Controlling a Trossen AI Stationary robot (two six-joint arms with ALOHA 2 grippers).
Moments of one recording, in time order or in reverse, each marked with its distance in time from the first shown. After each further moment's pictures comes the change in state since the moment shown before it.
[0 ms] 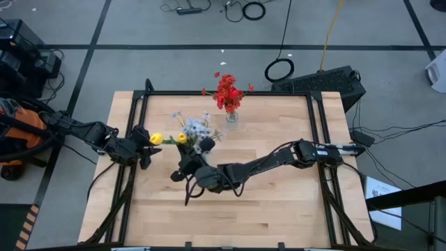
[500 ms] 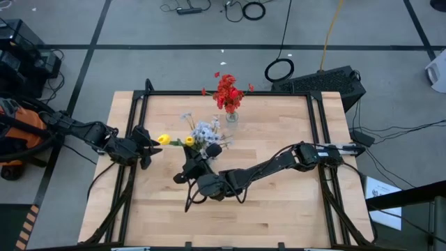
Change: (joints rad) left arm 0.000 0.000 0.000 0.021 -0.001 -0.005; right arm 0.042 0.000 0.000 -0.001 0.175 0.001
